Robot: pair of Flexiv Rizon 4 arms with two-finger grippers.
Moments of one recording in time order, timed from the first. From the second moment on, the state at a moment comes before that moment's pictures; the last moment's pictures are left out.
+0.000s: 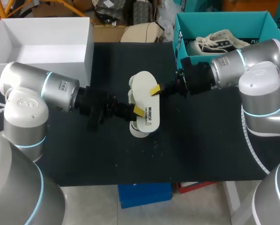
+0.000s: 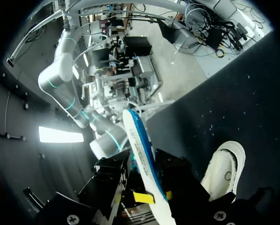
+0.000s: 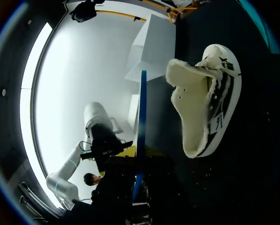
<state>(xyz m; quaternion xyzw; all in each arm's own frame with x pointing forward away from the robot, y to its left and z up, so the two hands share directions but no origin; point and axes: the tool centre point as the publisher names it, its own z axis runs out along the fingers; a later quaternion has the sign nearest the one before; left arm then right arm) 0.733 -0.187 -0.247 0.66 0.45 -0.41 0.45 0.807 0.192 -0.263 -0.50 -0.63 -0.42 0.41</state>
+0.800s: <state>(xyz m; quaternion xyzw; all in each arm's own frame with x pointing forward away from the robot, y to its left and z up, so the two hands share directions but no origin) 0.705 -0.144 -0.164 0.64 0.65 -0.30 0.25 0.807 0.192 -0.263 -0.50 -0.63 -0.42 0.41</state>
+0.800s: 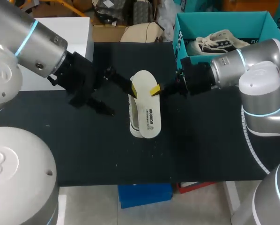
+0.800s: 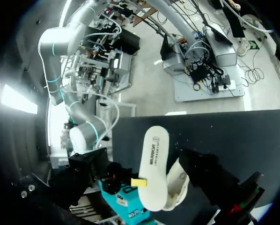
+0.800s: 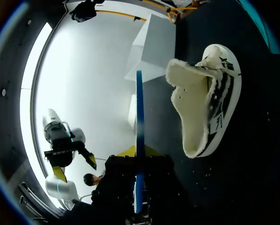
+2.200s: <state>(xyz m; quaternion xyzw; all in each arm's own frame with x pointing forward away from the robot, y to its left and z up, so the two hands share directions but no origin) 0.714 -0.185 -0.177 0.70 0.70 -0.09 0.11 0.807 0.192 -0.263 -0.50 -0.63 -0.42 0.41</state>
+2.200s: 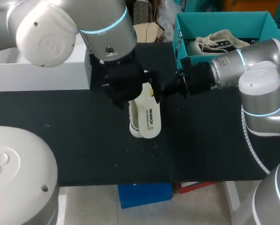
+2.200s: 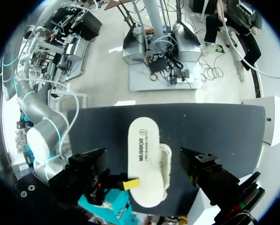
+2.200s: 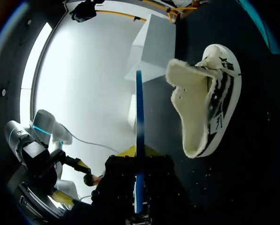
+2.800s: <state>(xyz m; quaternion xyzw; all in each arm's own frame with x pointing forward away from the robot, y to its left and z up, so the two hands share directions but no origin) 0.731 -0.198 -0.184 0.71 0.69 -0.08 0.10 0.807 0.192 -0.263 -0.50 -0.63 -0.42 0.41</state>
